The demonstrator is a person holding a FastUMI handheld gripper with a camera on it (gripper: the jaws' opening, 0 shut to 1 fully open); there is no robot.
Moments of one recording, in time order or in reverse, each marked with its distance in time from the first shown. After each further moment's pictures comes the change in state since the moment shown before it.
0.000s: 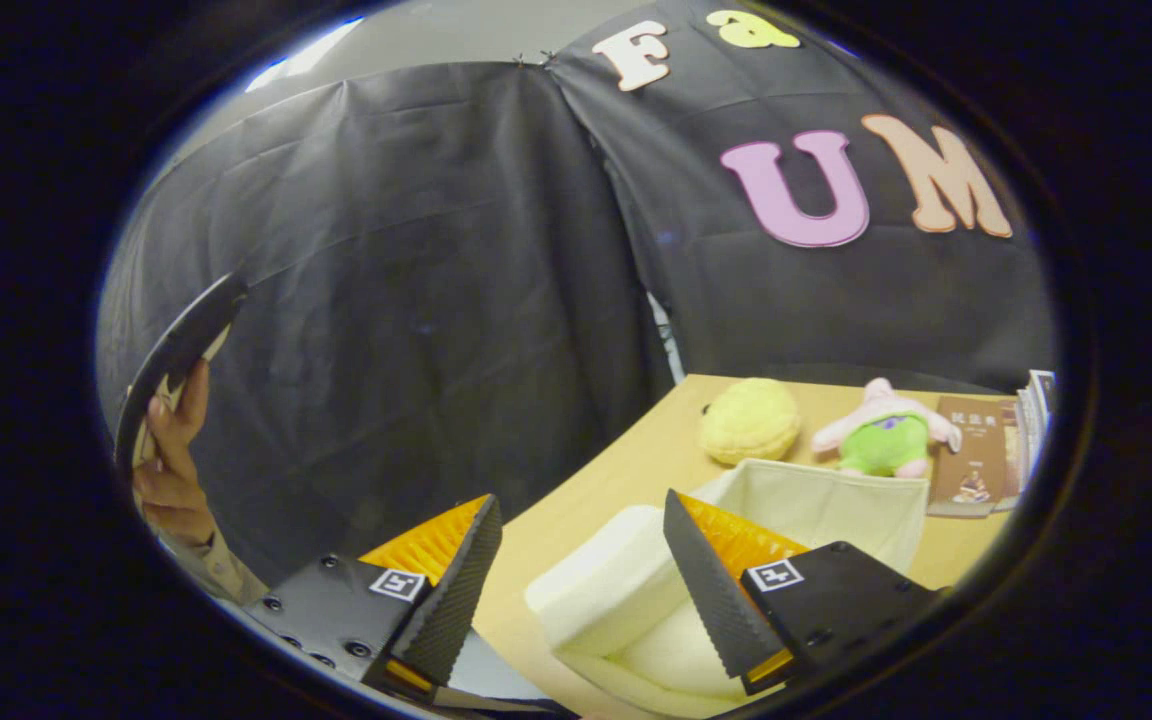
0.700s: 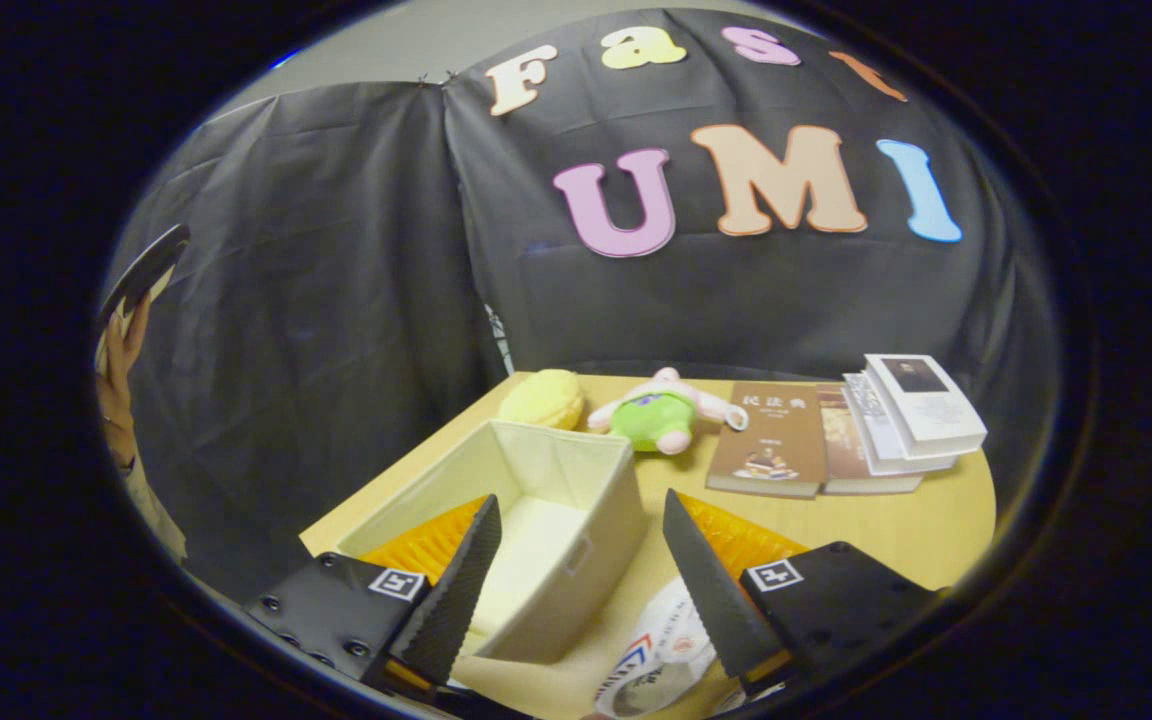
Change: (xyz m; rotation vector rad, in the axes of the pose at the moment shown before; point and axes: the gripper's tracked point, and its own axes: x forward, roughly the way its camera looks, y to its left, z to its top) arm -0.140 -0.193 -0.029 0.017 -0.026 -0.349
